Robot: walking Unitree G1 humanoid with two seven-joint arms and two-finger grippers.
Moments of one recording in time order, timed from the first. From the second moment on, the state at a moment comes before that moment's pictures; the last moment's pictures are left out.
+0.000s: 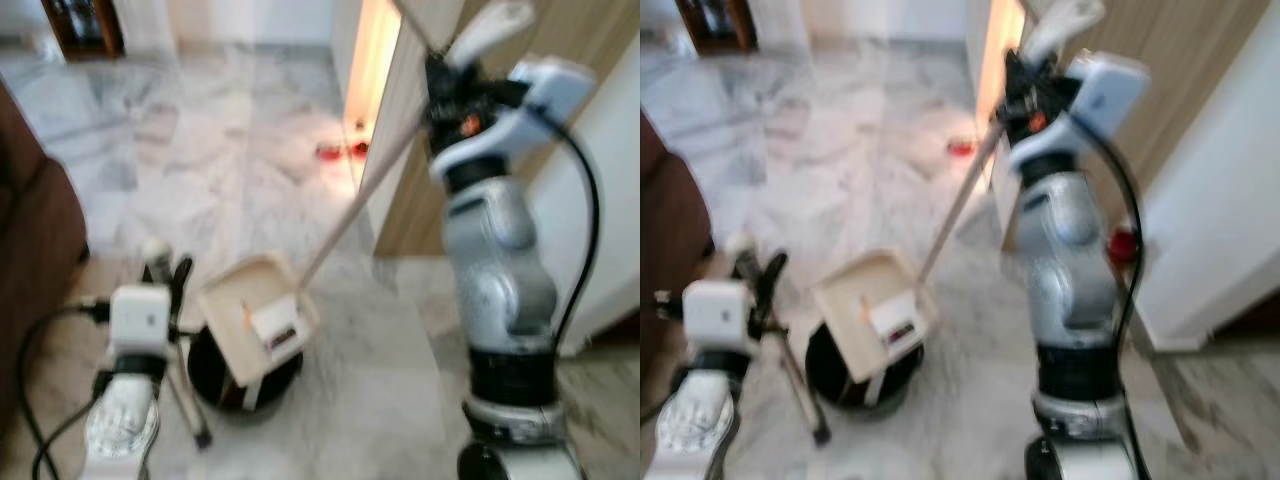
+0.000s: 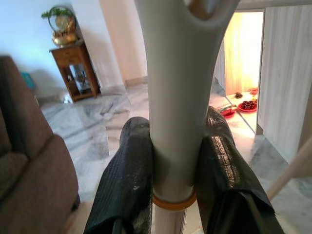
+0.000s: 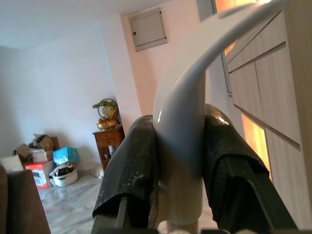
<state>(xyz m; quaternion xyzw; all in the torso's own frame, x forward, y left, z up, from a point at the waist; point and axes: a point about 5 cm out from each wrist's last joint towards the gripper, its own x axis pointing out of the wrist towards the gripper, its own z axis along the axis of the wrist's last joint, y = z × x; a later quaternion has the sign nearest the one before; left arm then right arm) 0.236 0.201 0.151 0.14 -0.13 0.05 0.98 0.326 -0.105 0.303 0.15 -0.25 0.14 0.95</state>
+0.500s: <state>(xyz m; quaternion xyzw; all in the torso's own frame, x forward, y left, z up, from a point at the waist) 0.235 0.196 0.148 0.14 -0.12 0.04 0.98 0.323 -0.092 0.299 0.15 -0.25 0.15 0.95</state>
